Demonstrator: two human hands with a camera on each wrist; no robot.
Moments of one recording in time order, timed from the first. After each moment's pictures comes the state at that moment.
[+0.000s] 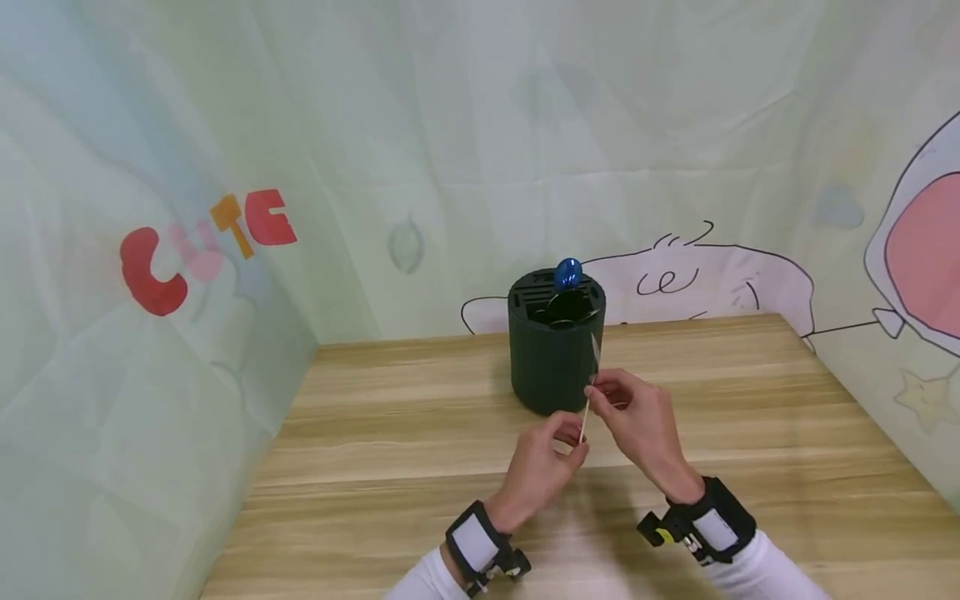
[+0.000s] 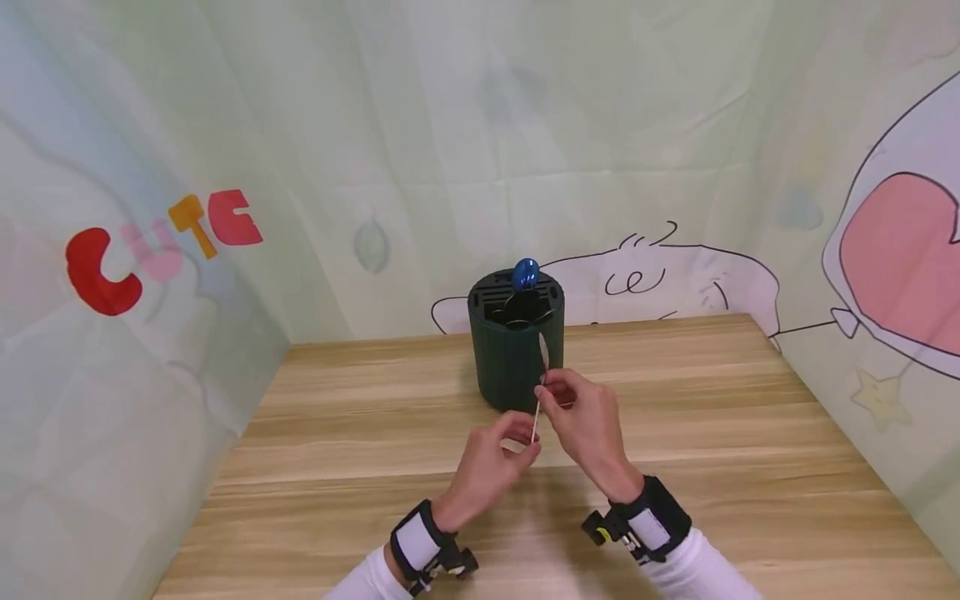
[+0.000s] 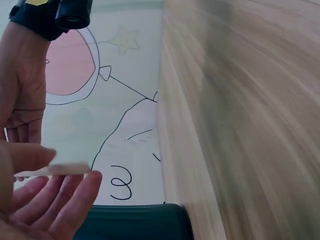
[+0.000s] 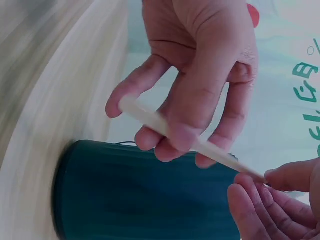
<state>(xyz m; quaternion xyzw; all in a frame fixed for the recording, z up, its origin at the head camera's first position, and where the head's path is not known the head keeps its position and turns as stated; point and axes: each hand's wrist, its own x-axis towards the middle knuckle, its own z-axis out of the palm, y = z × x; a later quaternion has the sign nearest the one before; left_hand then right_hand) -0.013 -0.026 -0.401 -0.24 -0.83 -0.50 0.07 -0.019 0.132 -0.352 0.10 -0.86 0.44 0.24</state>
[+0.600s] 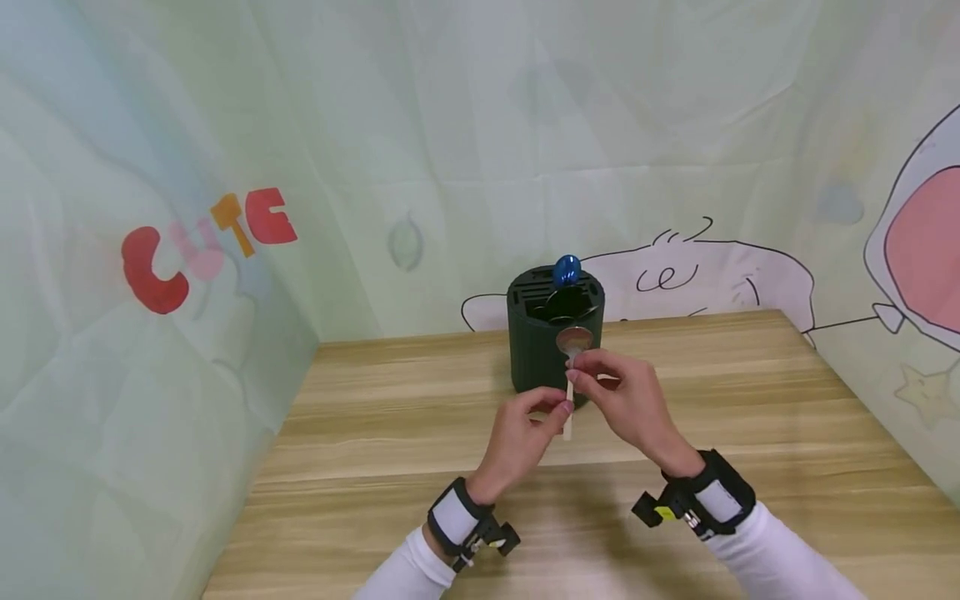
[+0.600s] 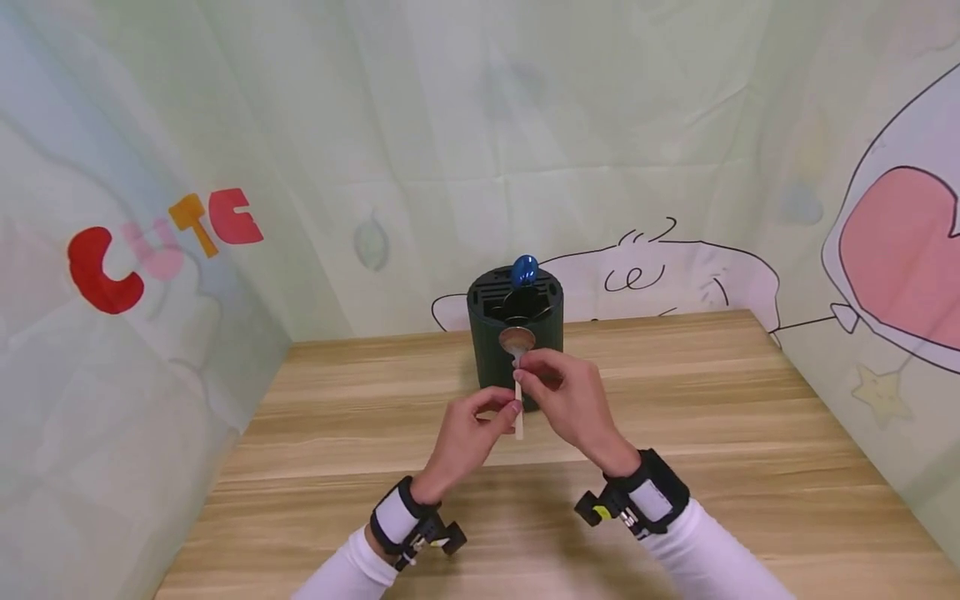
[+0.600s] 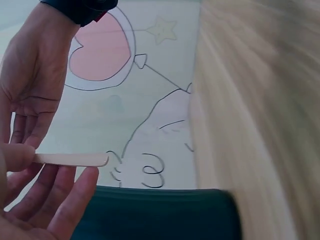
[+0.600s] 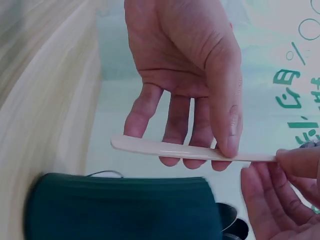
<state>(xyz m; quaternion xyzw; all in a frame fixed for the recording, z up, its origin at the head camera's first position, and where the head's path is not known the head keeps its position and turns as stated) -0.027 -0.044 -0.367 -0.21 -0.78 -0.59 0.05 -0.023 0.128 -0.320 0.19 -0.83 0.50 0.19</state>
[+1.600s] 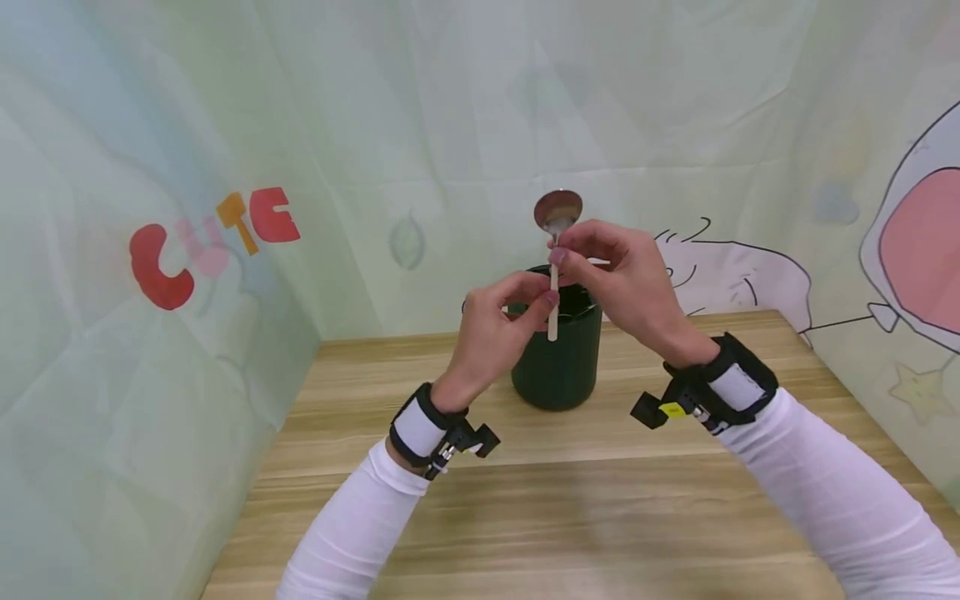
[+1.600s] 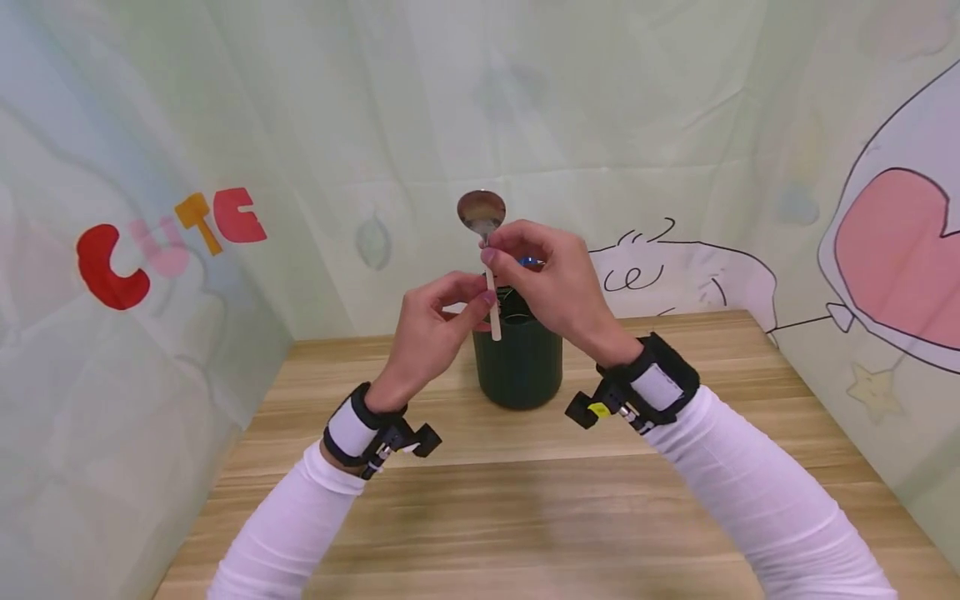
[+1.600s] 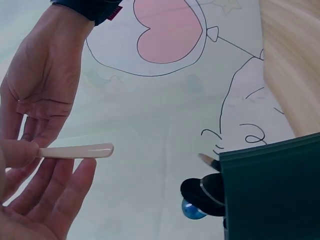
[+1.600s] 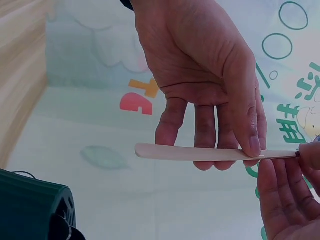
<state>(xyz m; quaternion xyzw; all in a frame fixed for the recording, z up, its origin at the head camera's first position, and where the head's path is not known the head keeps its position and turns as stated) -0.064 -0.057 -0.230 -0.34 -0.74 -0.56 0.19 -0.054 0.119 -0.184 0.27 -0.77 0.55 0.20</state>
